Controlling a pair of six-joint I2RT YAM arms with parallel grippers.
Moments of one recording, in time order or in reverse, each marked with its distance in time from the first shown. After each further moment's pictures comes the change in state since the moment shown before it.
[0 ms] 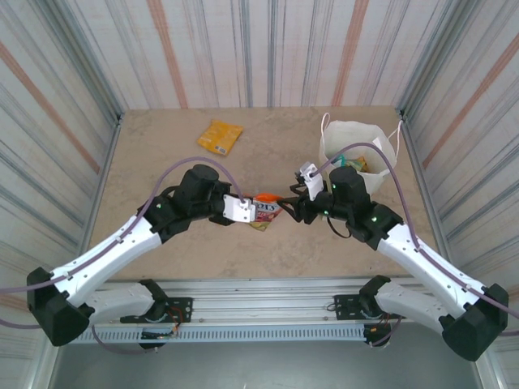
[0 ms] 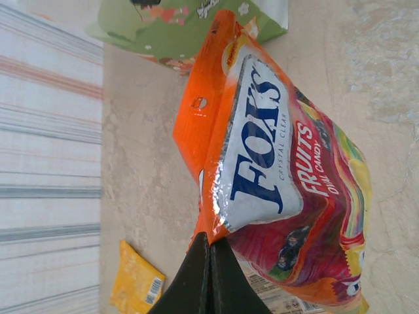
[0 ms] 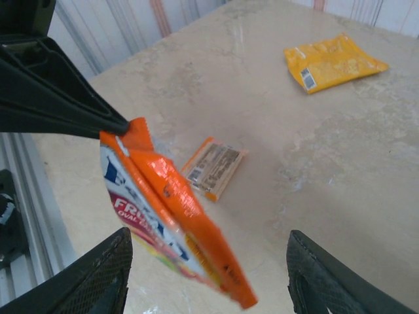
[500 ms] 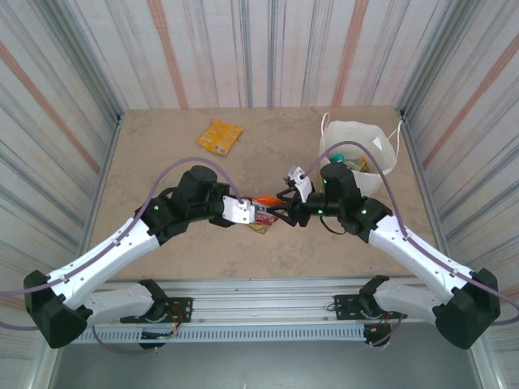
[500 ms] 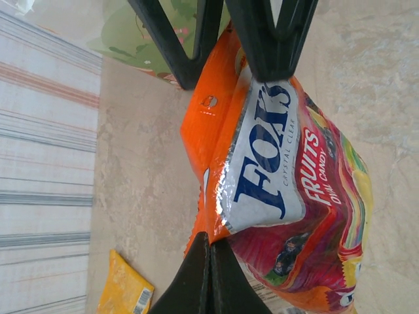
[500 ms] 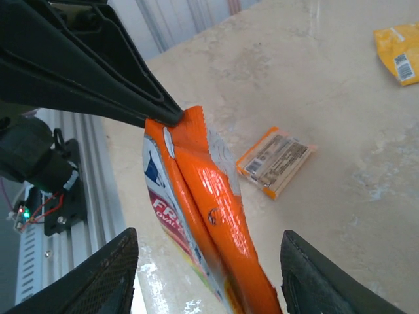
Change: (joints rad) left arm -0.005 -0.008 0.000 -0.002 0.045 -0.058; right arm -0.005 0.111 0.005 0.042 -0.225 -0.036
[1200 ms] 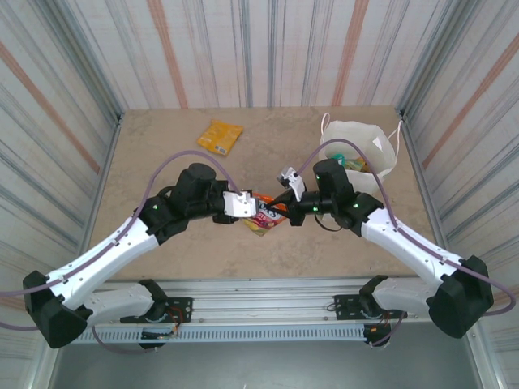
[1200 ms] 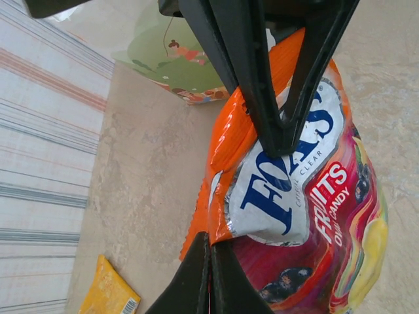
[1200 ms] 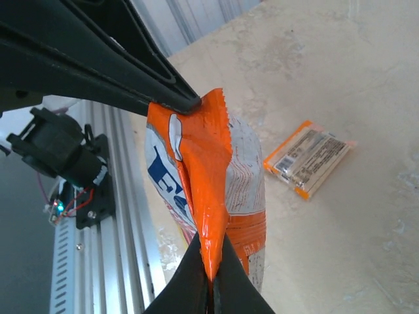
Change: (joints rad) left arm 0.000 0.000 0.018 0.039 0.024 -0.134; right arm -0.004 0.069 0.026 0.010 -0.100 0.021
